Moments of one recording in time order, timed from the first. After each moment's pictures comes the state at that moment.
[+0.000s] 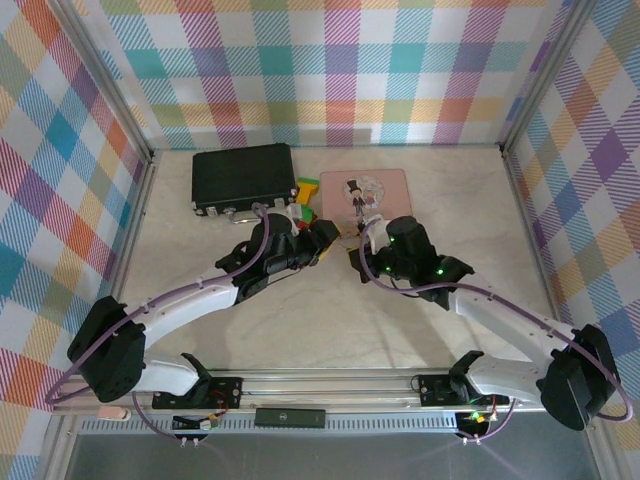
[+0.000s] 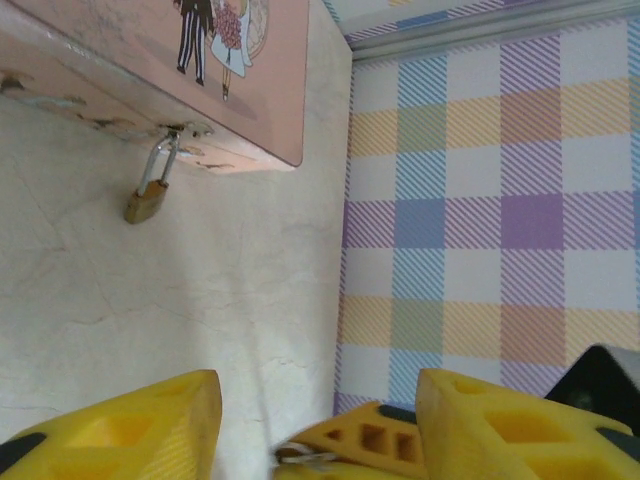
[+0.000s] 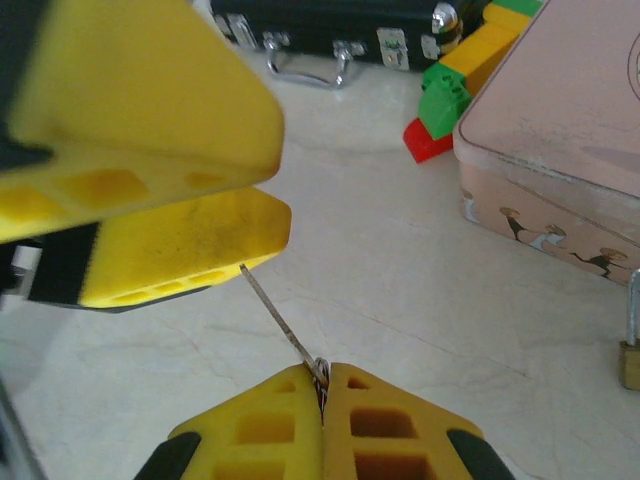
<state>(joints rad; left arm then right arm) -0.75 1.35 0.84 0.15 0.17 -1.32 0.70 1.15 0.80 -0.24 -0.18 0.20</state>
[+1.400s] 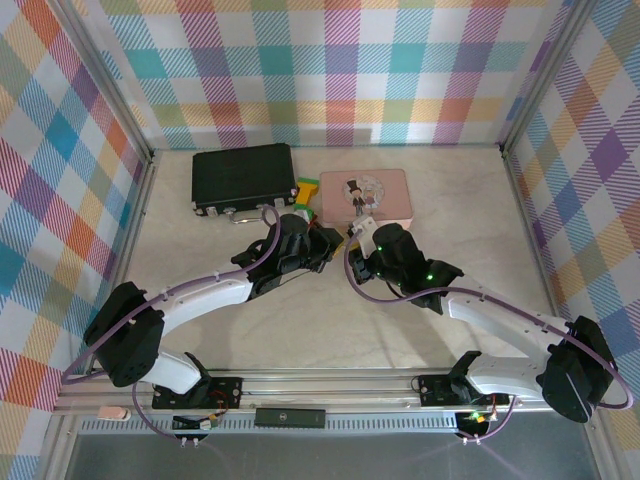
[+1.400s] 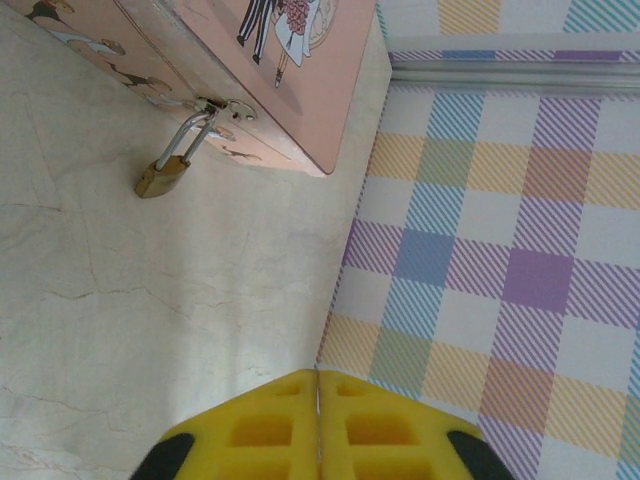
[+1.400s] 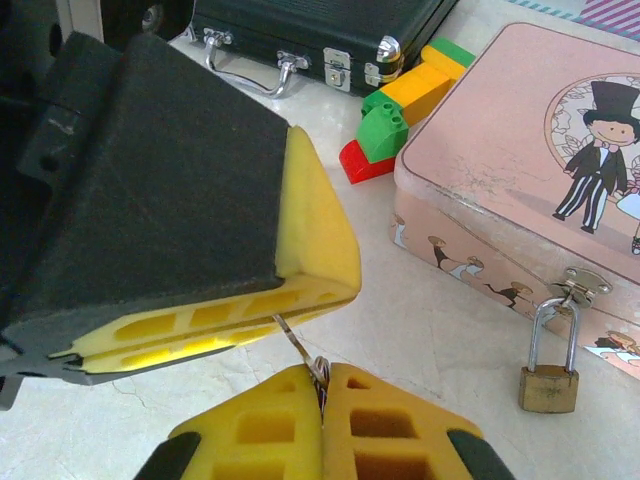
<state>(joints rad) -0.79 1.45 0.89 0.15 0.11 -1.52 0.80 1.17 0.80 -0.20 0.05 0.09</state>
